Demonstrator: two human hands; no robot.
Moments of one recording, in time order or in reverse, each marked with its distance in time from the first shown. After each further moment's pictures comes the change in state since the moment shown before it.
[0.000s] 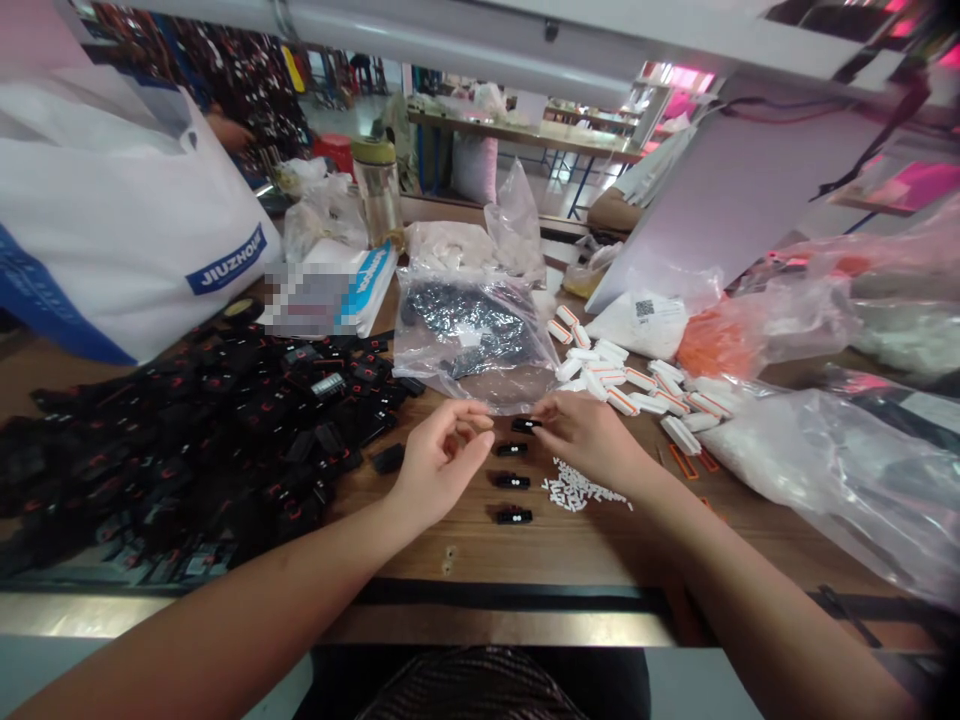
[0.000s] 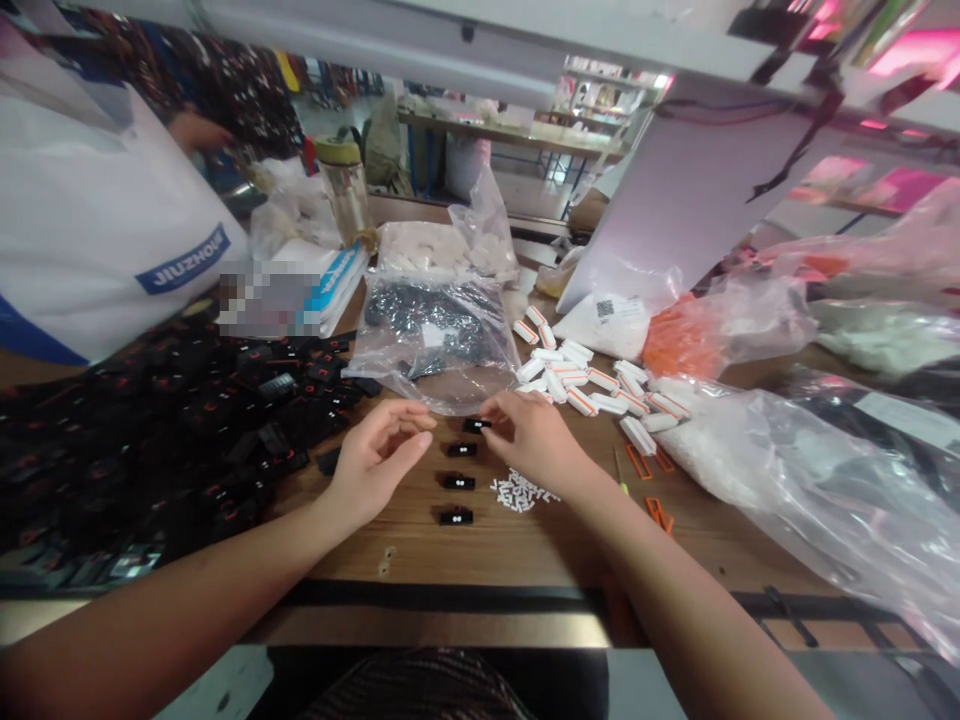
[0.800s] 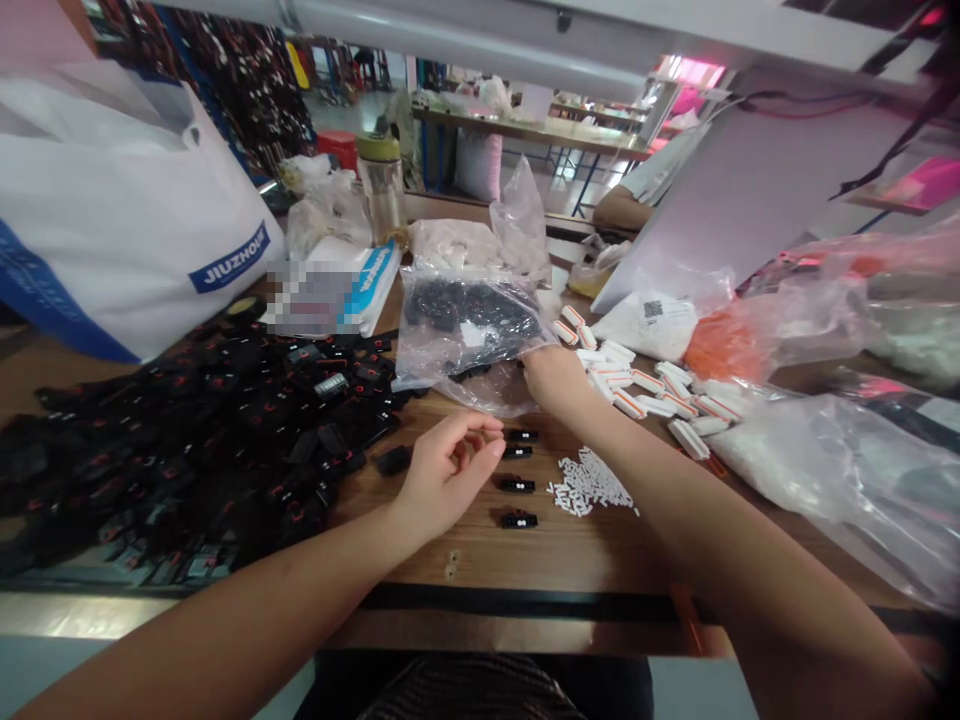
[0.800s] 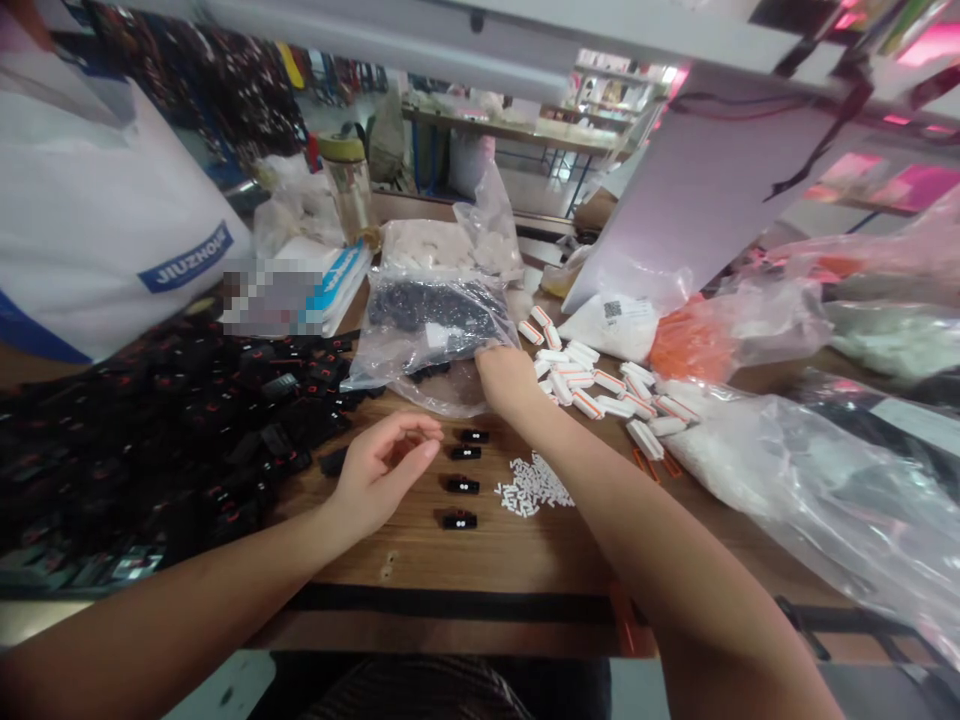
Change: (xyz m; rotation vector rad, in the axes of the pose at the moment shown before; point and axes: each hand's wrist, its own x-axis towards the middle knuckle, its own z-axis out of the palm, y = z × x) left_hand -0.001 0.004 0.001 0.035 -0.020 0.067; right_hand 0.094 0.006 0.020 -0.552 -0.080 0.135
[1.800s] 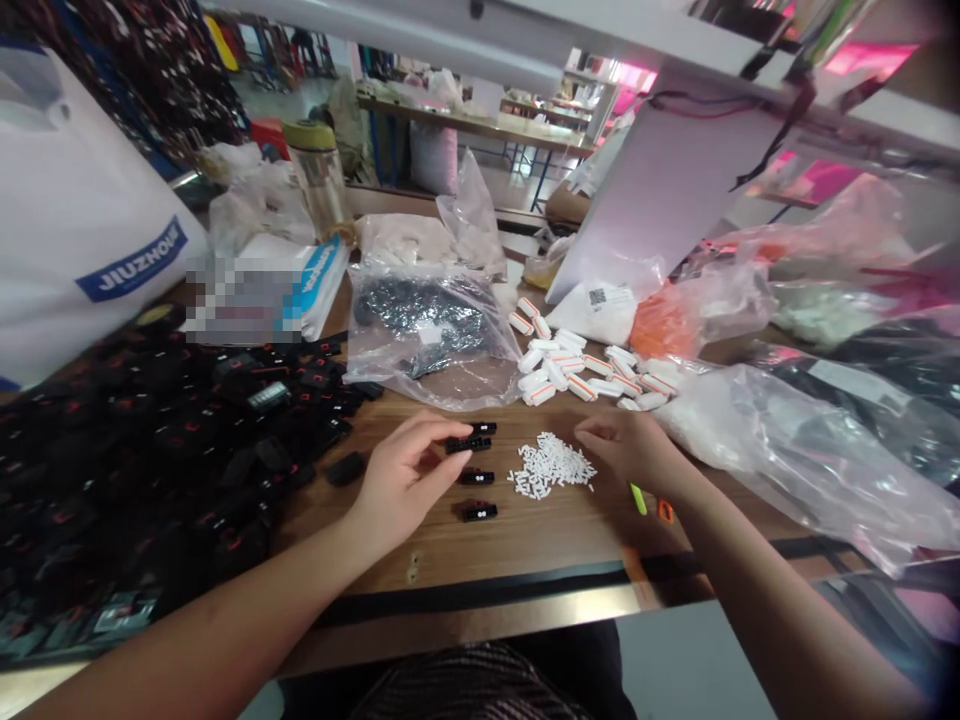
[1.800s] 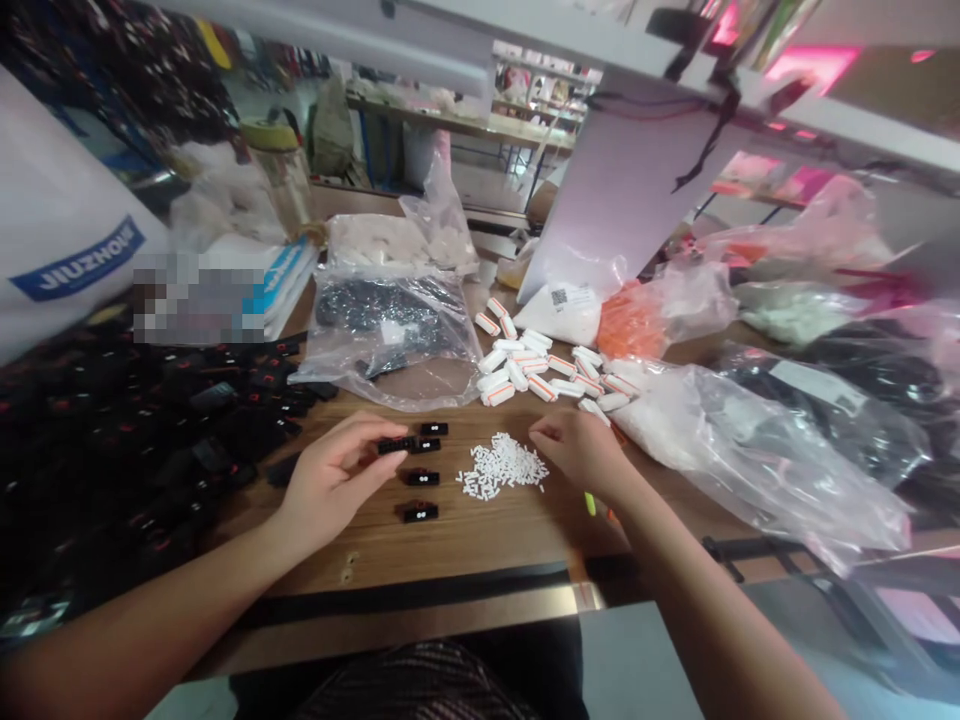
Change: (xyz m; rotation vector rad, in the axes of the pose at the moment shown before) left_hand -0.003 -0.001 0.000 0.065 -0.099 0.079; right_hand -0.155 0.090 -0.022 0.464 -0.113 0.298
